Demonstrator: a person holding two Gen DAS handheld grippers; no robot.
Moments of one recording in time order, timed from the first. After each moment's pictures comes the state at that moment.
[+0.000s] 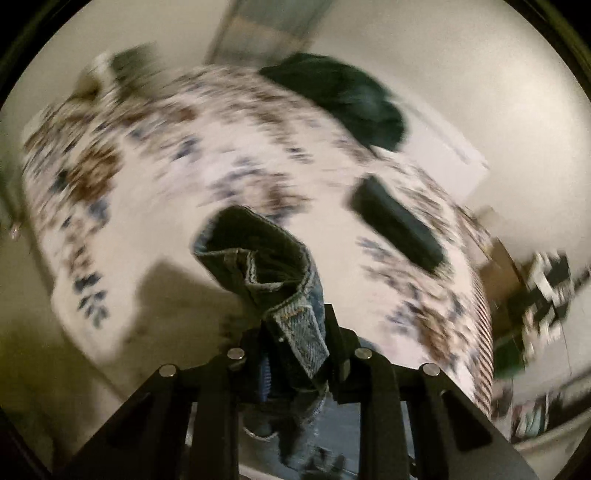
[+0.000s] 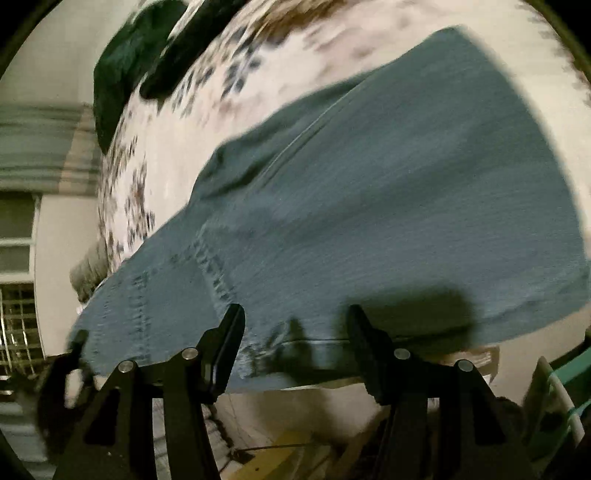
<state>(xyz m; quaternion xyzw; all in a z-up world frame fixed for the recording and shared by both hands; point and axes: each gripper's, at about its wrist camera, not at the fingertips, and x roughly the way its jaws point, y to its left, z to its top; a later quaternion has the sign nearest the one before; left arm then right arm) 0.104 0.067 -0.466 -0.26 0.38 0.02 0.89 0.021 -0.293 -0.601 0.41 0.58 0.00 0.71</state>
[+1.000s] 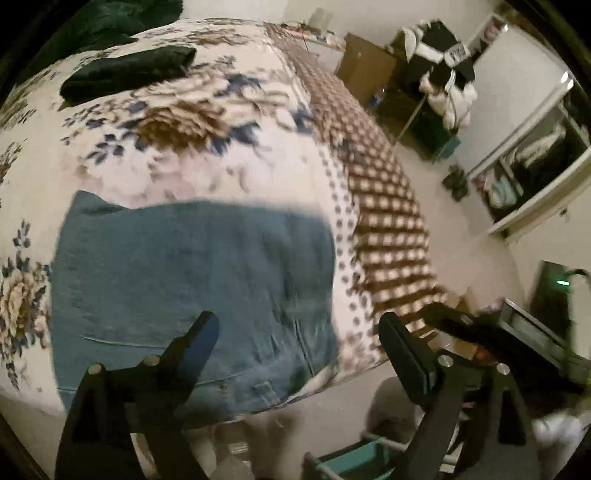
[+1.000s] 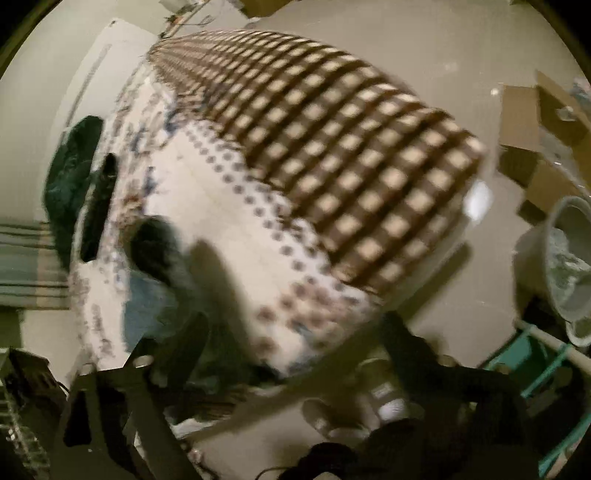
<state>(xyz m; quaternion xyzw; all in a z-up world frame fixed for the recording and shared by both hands) 0.053 -0.288 -0.521 -0.04 0.54 -0.27 0.80 -0.100 -0.584 -0.564 0.46 0.51 -0.14 0.72</state>
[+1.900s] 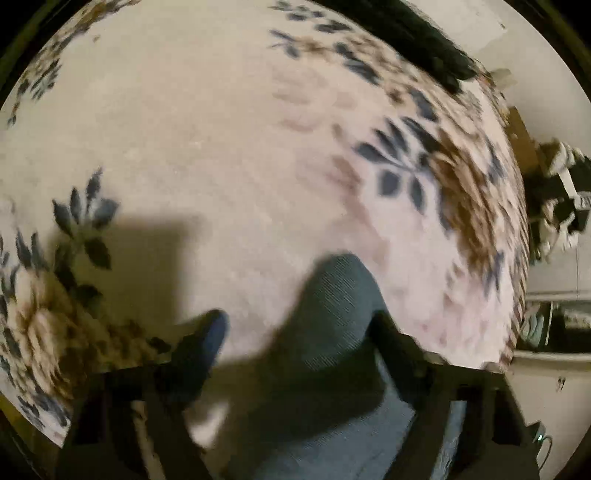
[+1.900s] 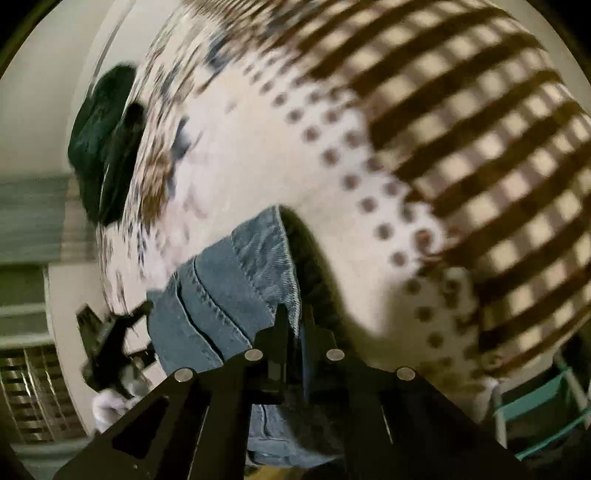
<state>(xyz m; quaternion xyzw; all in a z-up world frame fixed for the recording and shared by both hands) 0.252 -0.111 -0.653 -0.23 0.64 -0.05 0.73 0.018 -0.563 -0.630 0.48 0.56 -0.05 0.68</state>
